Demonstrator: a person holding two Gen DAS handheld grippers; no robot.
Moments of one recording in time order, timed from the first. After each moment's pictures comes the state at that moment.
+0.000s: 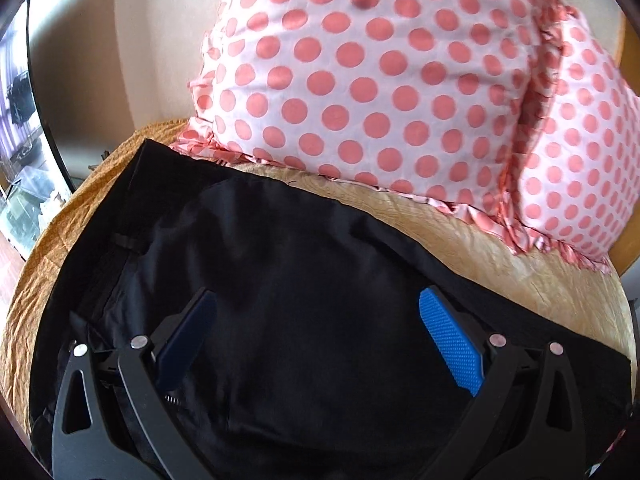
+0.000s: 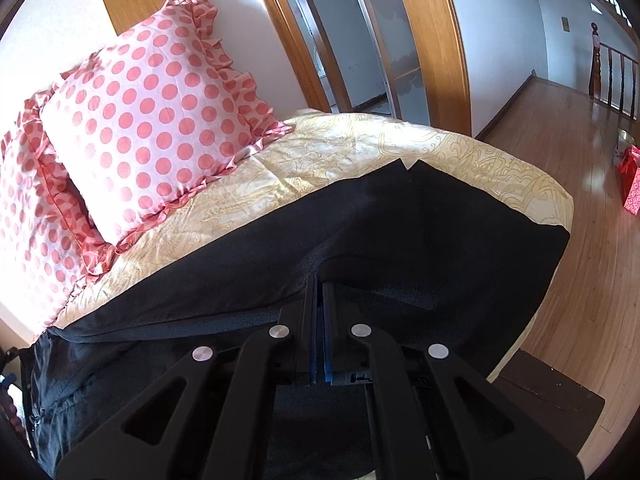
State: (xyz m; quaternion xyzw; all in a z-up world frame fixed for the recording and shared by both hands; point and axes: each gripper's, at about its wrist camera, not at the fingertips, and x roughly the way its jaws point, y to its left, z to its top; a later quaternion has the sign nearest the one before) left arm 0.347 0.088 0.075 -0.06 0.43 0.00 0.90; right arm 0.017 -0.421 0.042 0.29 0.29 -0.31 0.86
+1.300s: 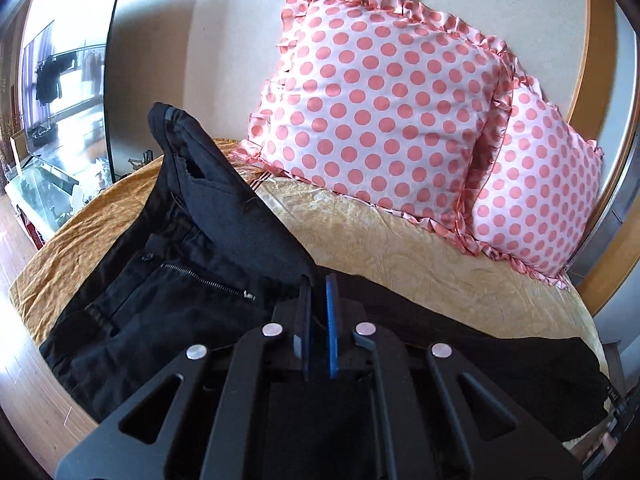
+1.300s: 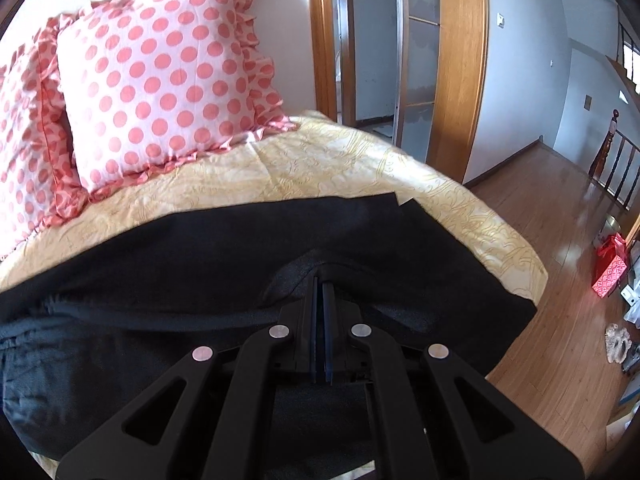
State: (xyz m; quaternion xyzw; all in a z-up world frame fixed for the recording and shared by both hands) left arm 0.137 0.120 0.119 -0.12 0.31 0.01 0.94; right arm 0.017 -0.423 0.060 0.16 0.33 -0.32 0.87
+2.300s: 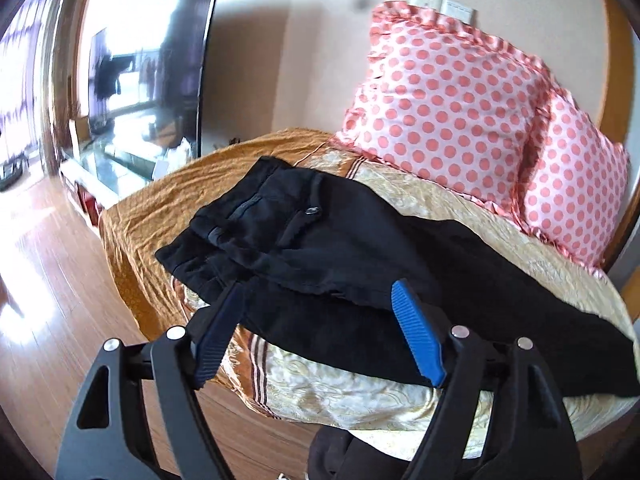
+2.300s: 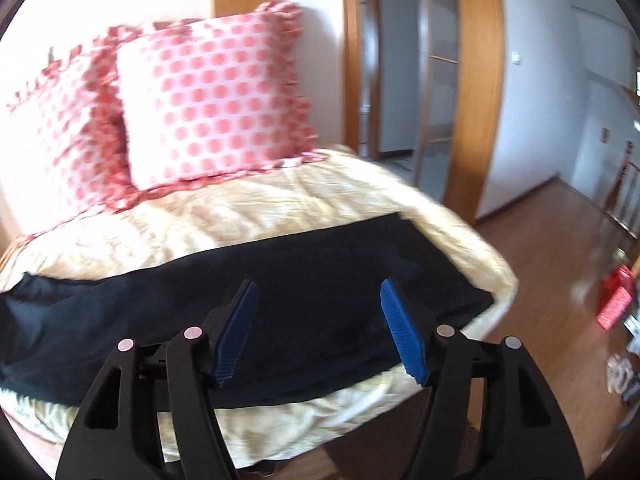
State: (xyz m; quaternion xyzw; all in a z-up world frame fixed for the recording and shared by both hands) left arm 0.022 0.204 0.066 -0.15 0.30 0.11 0.94; right arm -0.033 -0.352 0.095 0.10 0.31 -0.23 0.92
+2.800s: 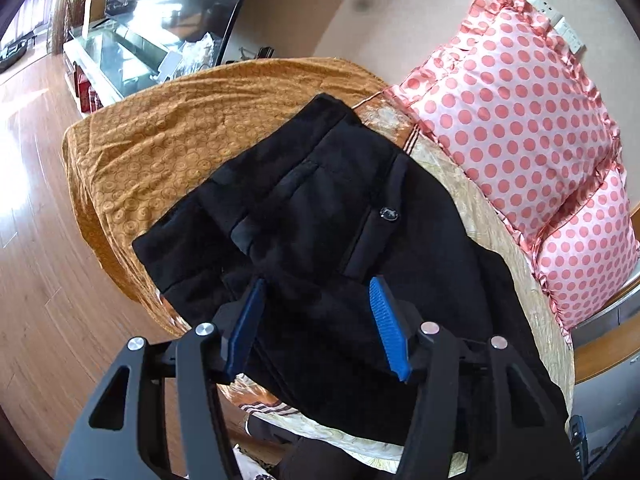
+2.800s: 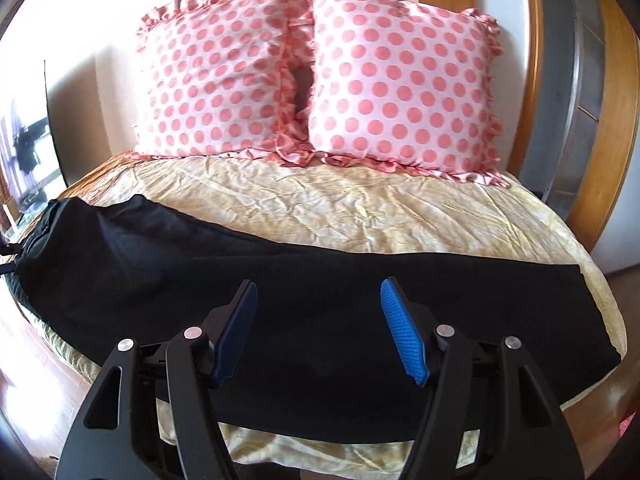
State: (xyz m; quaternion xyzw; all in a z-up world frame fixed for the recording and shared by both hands) left arm 0.094 0.289 0.027 -0.29 0.41 0.10 0.86; right arm 0.042 -0.201 0.087 0.02 0.32 -0.04 0.95
